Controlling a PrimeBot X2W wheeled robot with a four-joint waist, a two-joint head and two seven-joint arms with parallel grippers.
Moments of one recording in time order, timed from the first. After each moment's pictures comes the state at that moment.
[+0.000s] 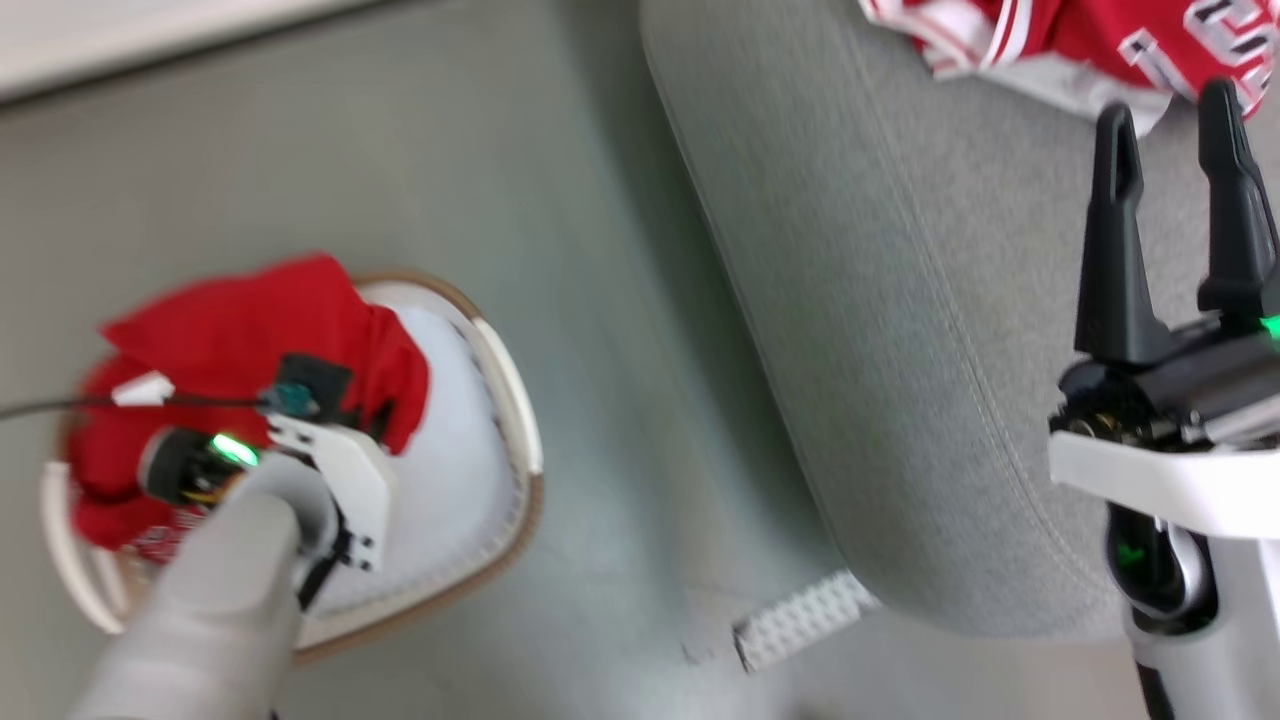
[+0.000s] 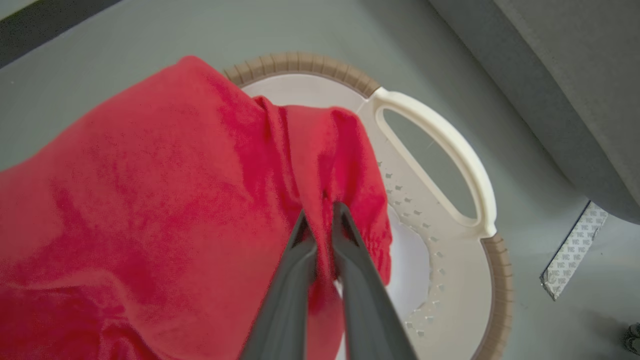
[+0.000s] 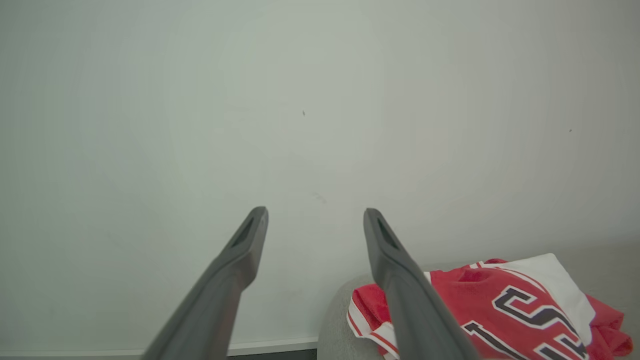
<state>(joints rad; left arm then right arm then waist) -0.88 0.28 -0.69 1.18 -0.41 -0.13 -0.15 -0.50 -0.08 0.14 -0.13 0.42 0.13 -0.26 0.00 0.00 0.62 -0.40</state>
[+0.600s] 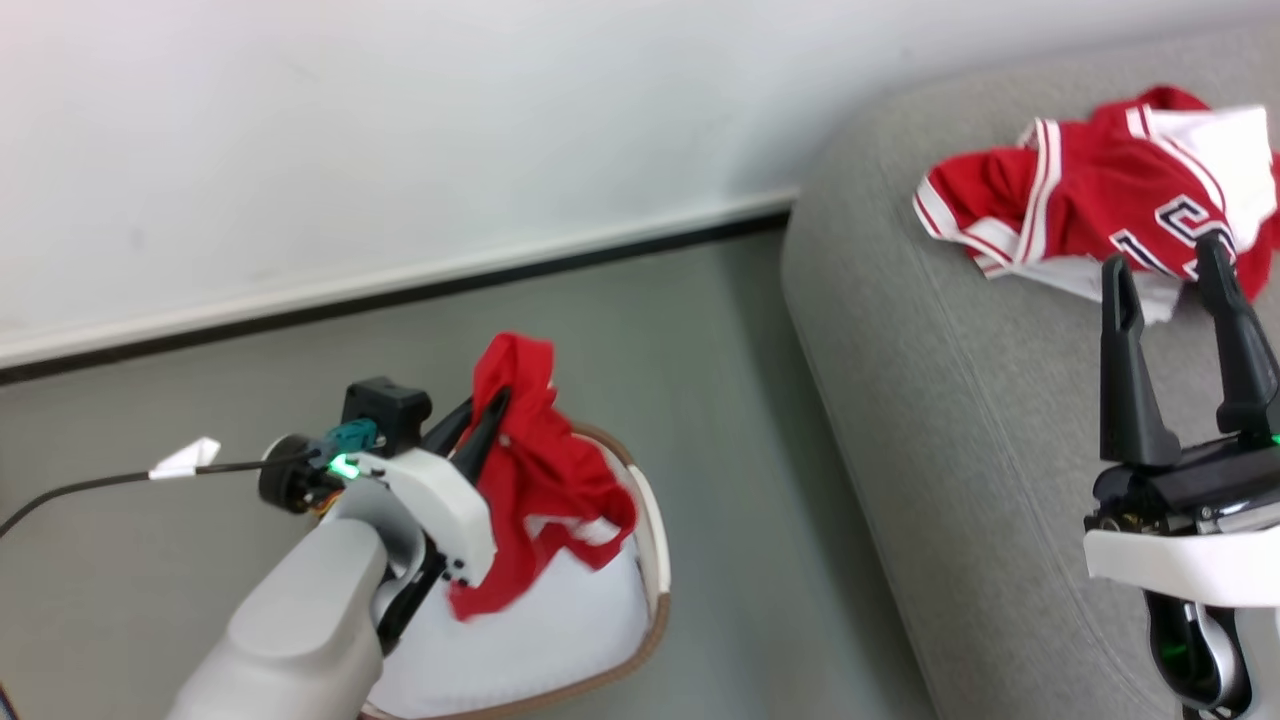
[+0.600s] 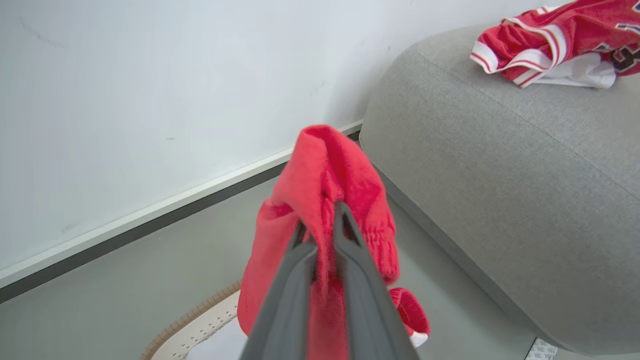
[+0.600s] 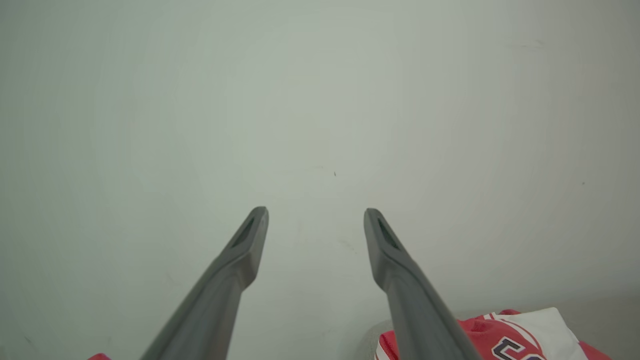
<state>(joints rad) -0.75 0.24 -0.70 0.90 -0.52 -0.13 -0.26 -0.32 -0.19 0.11 -0.07 0.42 0.13 -0.26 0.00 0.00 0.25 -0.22</state>
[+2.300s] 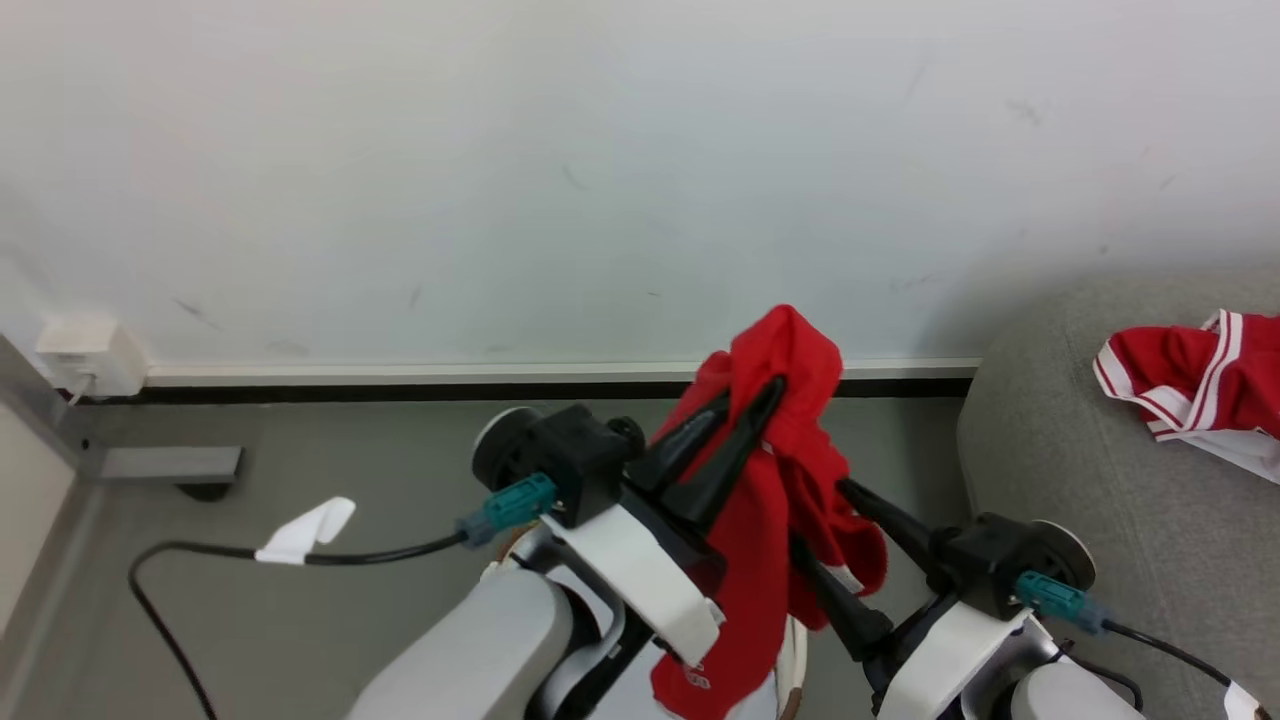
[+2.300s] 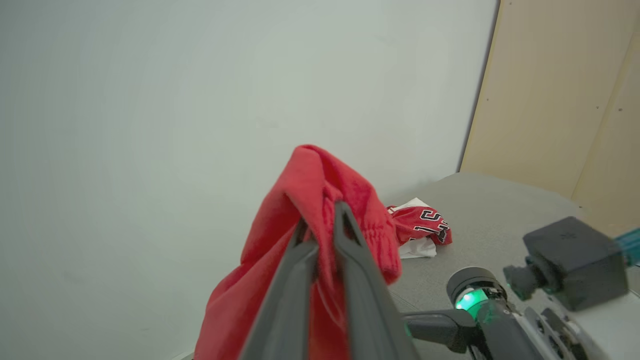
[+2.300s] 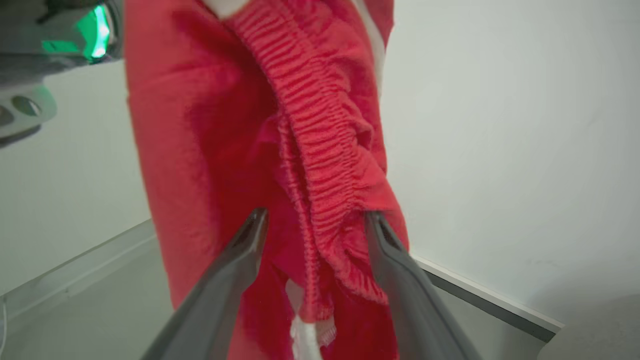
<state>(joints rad) -0.59 0.20 -0.76 0.10 -0.52 -0.02 -0.14 -0.36 -0.27 0.64 0.18 0.51 0.13 -0.05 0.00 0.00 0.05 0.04</state>
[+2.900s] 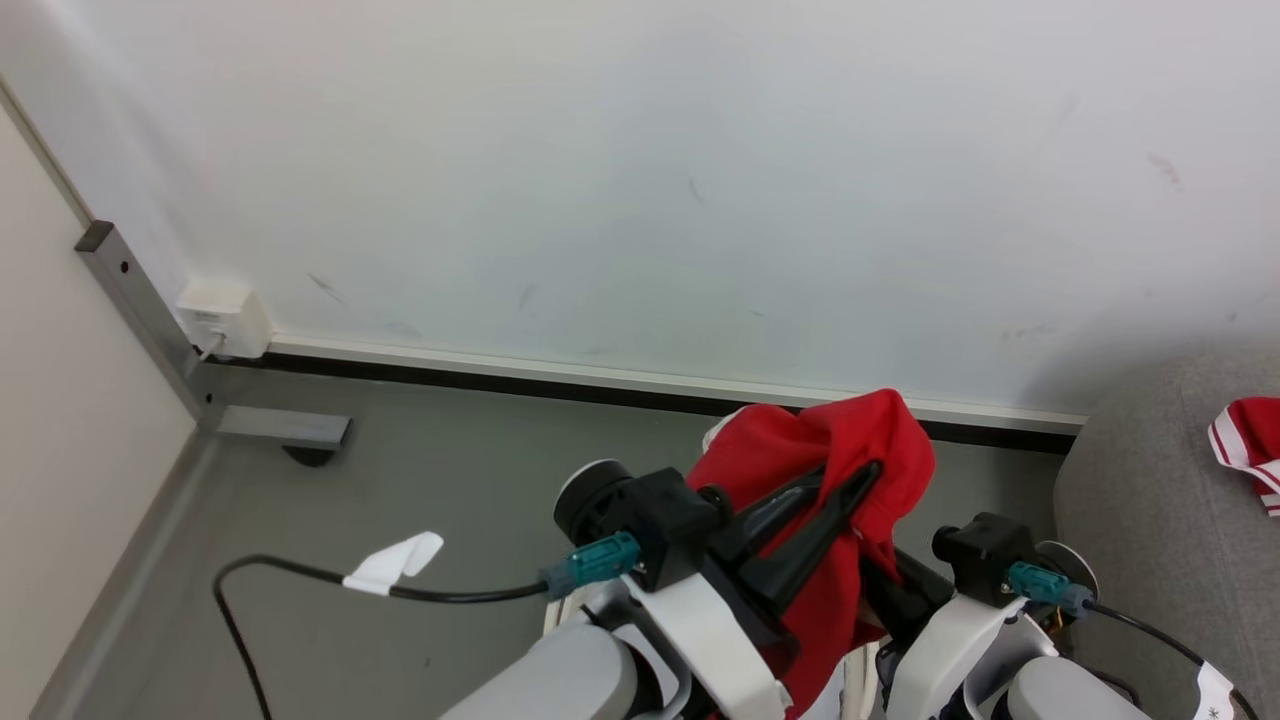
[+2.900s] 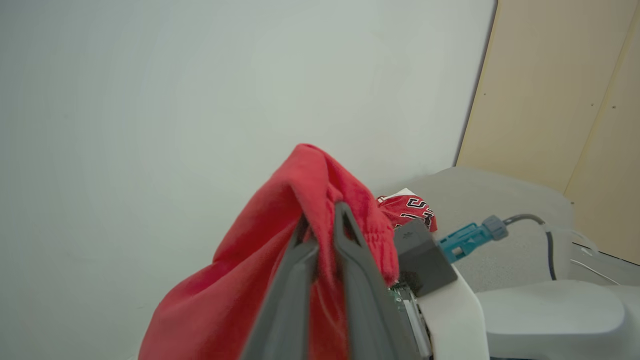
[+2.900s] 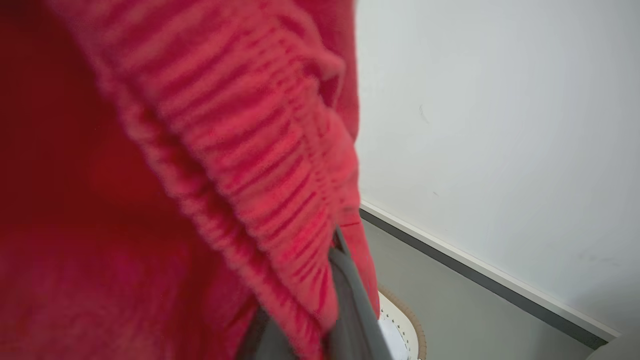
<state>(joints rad) -0.56 0.14 -0.87 0.08 -0.52 -0.06 -0.12 -0.45 -0.25 0.73 0.46 0.59 0.13 -0.11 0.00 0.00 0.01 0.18</state>
